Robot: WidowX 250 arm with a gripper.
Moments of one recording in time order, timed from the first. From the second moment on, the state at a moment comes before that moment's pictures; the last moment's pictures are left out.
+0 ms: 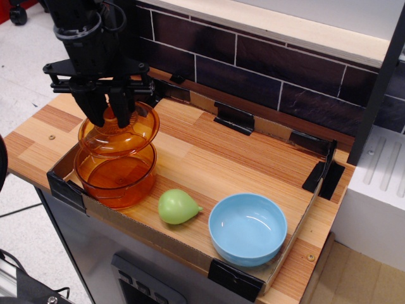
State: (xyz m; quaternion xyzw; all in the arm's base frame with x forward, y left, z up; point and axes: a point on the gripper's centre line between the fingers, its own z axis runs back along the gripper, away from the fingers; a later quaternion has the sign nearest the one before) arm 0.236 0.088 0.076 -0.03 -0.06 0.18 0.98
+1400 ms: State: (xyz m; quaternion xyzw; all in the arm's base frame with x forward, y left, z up) arm 0.218 0.076 0.055 -0.01 -0.05 0.15 0.99
